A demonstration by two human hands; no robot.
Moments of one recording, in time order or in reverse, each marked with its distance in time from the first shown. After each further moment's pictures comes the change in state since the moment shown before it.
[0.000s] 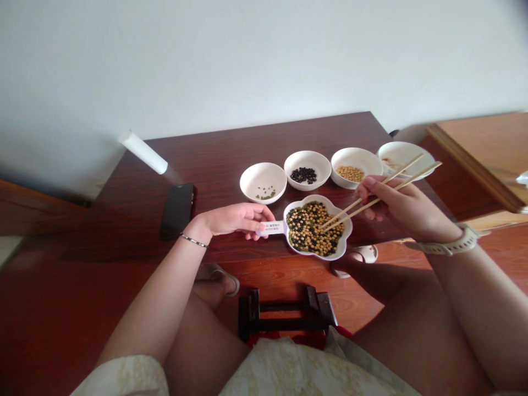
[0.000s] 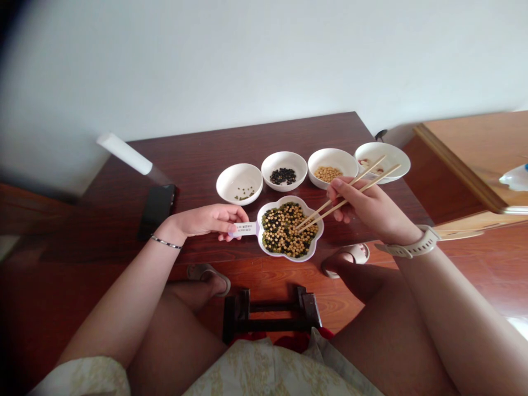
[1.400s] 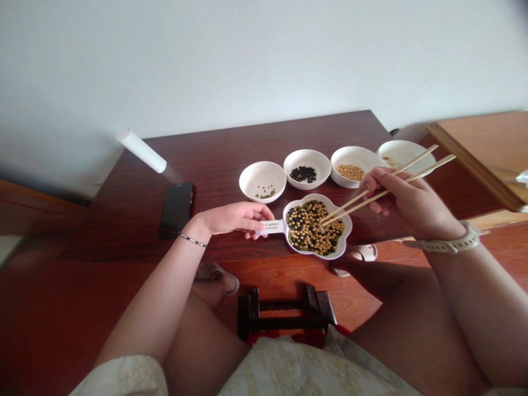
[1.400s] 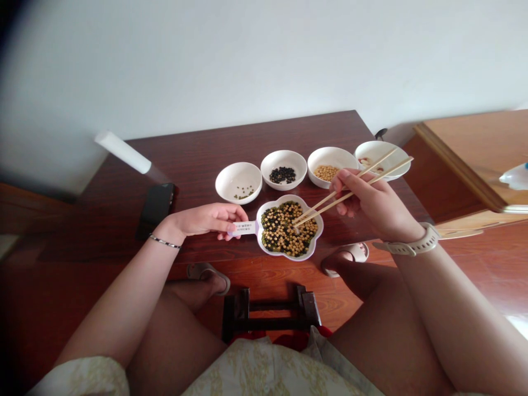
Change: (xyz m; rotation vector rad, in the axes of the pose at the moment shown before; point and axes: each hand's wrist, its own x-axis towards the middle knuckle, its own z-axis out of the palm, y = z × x) left_hand 0.003 -0.007 -0.005 -0.002 -0.013 0.015; right_hand -0.003 -0.014 0.007 0.135 0.095 -0.044
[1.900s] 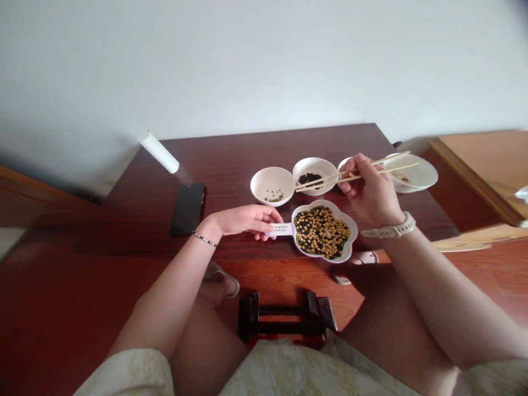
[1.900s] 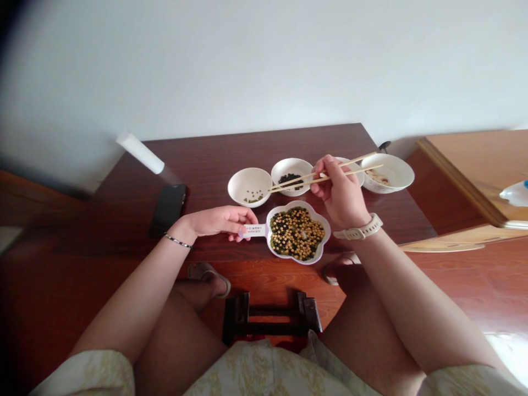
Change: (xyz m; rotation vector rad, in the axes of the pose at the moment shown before) left_hand -0.005 -0.003 0.002 -0.003 -0.004 0.053; right_hand 0.047 -0.004 0.065 0.336 0.102 -0.244
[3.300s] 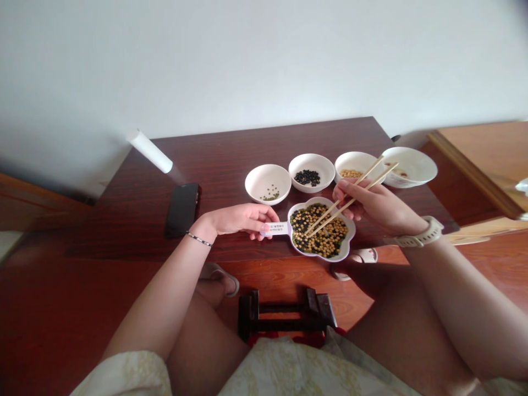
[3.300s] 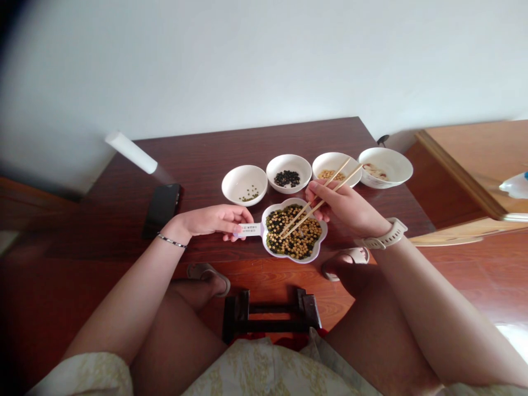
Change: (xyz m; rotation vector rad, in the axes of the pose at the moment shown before) left_hand 0.004 -0.002 -0.004 -0.008 -0.026 -0.013; right_hand -0.023 -0.007 -0.034 -0.306 -0.297 0.356
